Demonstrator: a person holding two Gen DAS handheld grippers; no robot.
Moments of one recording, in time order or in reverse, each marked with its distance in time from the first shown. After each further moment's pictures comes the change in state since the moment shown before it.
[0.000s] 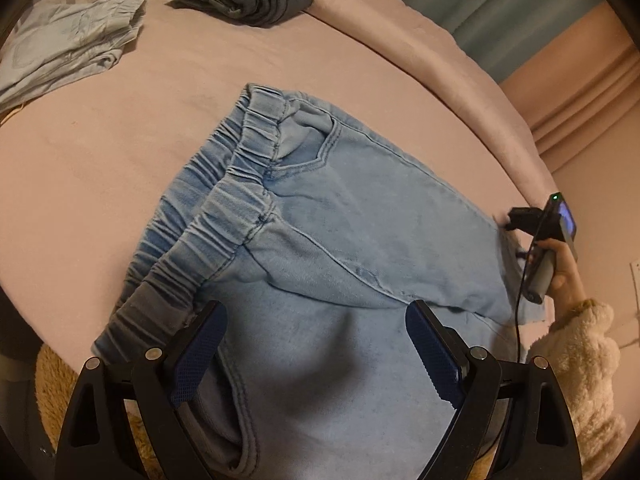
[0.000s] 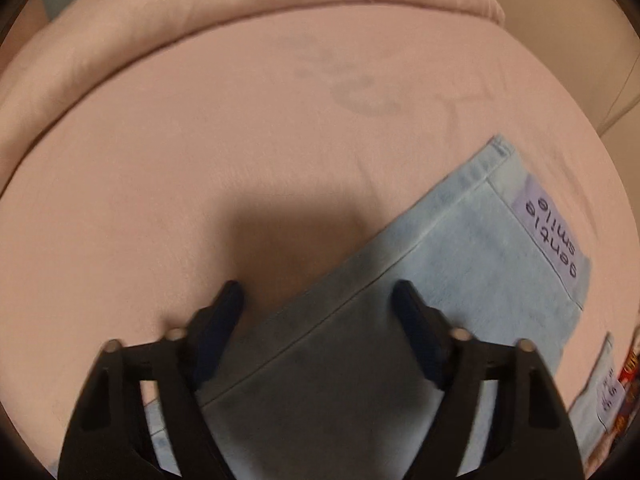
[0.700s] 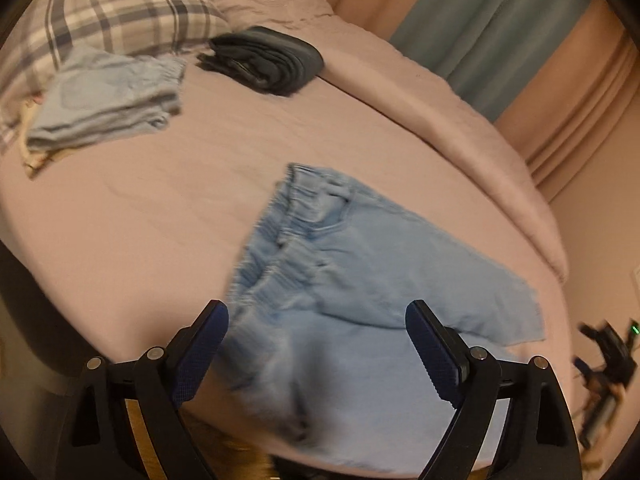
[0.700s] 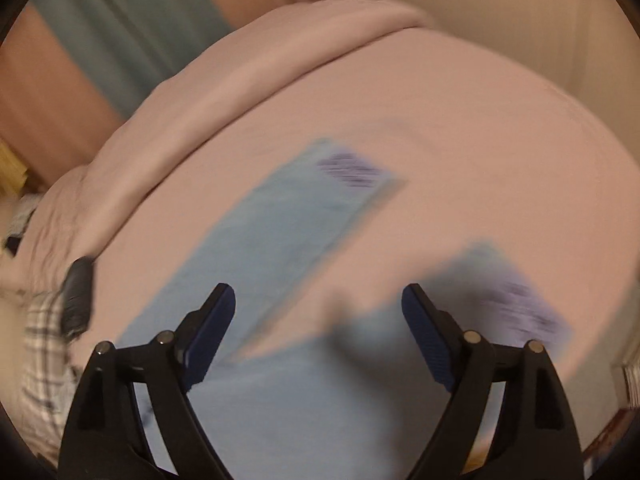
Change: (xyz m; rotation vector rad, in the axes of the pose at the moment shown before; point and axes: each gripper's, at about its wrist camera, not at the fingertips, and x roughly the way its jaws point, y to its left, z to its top) left arm -0.060 0.019 0.007 0.006 -0.183 -0.001; right arm -0.157 -0.218 -0.106 0.157 -0.144 0.425
